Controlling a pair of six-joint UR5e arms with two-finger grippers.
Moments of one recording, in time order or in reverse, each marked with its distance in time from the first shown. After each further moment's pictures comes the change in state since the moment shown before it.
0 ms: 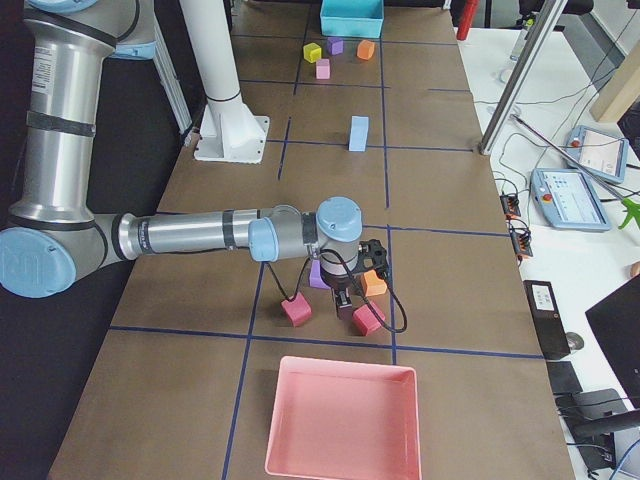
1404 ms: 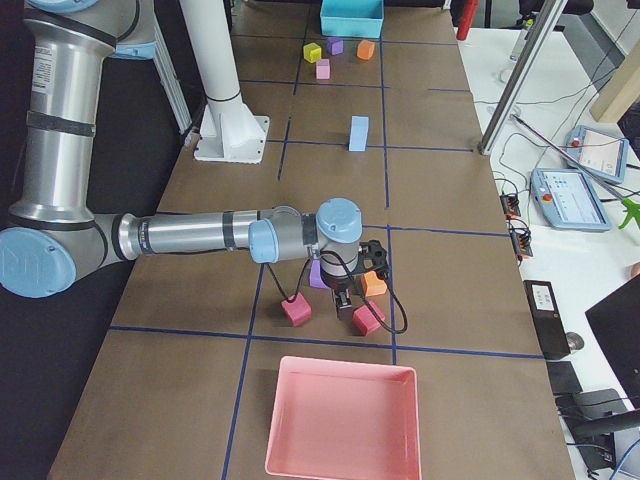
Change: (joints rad) left arm 0.001 0.037 -0.037 -0.012 0.007 0.003; right arm -0.001 0.000 -0.006 0.008 0.002 -0.002
